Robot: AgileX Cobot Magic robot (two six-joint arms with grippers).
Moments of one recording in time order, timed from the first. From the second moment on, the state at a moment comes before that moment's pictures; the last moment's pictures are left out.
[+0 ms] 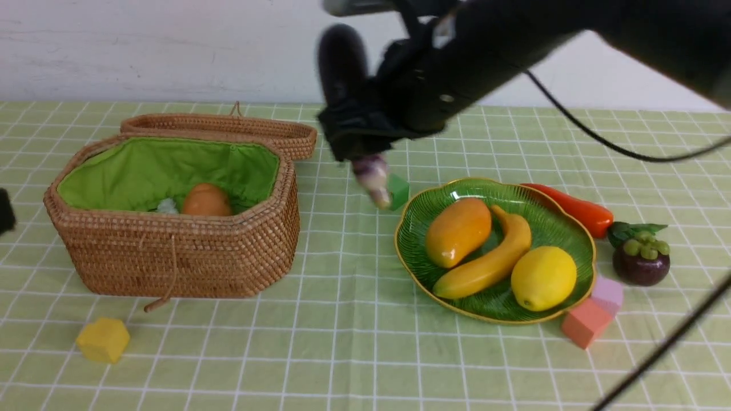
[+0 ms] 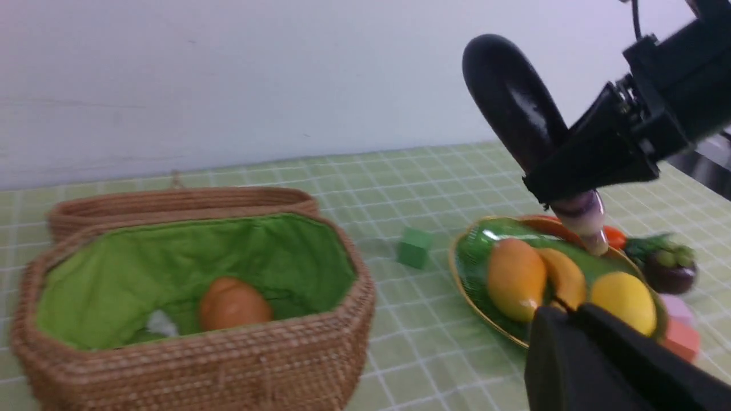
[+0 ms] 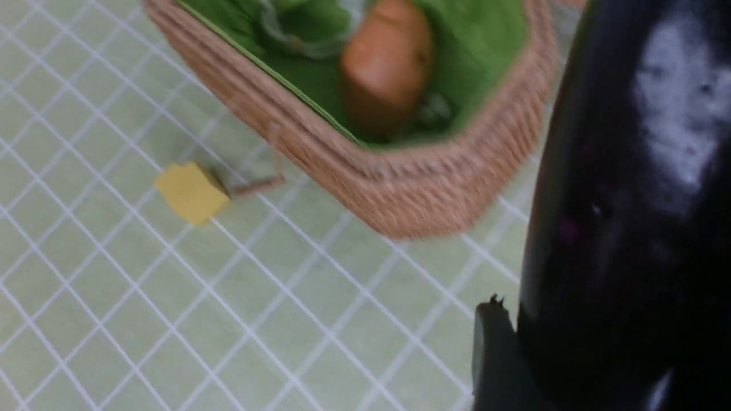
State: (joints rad) right arm 0.67 1.86 -1.96 0.21 0.94 -0.08; left arm -0.81 0.45 -0.71 0.73 0.61 -0.86
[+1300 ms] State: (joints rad) right arm 0.72 2.07 -2.51 -0.15 1.24 -0.24; left arm -0.81 0.45 -0.71 0.63 0.43 -0.84
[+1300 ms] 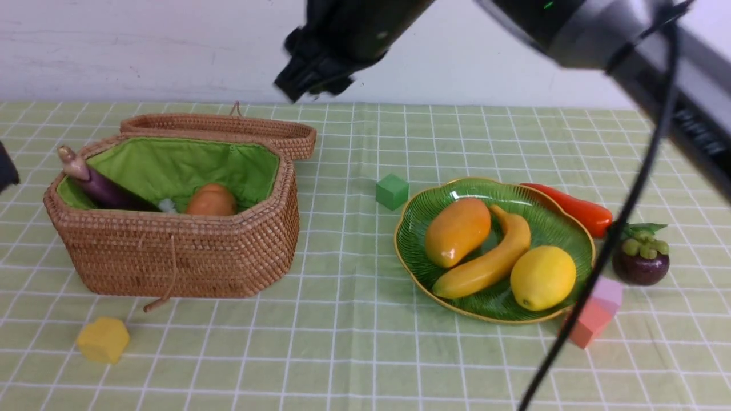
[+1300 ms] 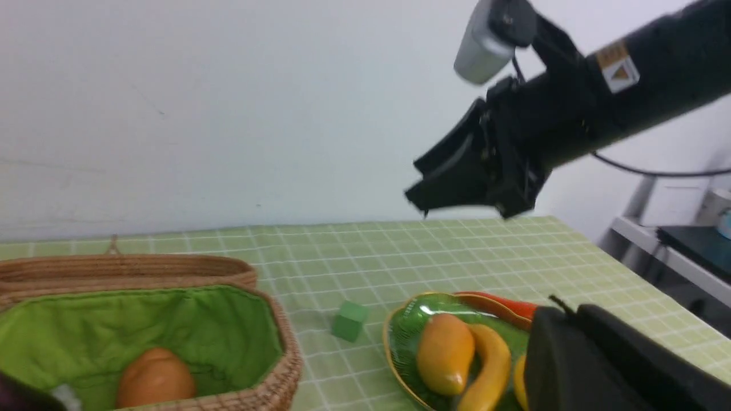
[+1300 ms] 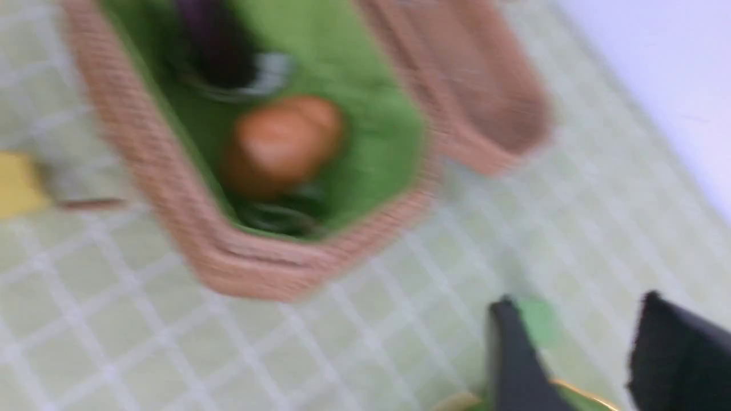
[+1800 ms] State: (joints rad) right arm 0.26 1.77 -2.00 -0.17 1.26 -0.15; left arm -0.81 0.45 -0.71 0.05 0.44 -0.25
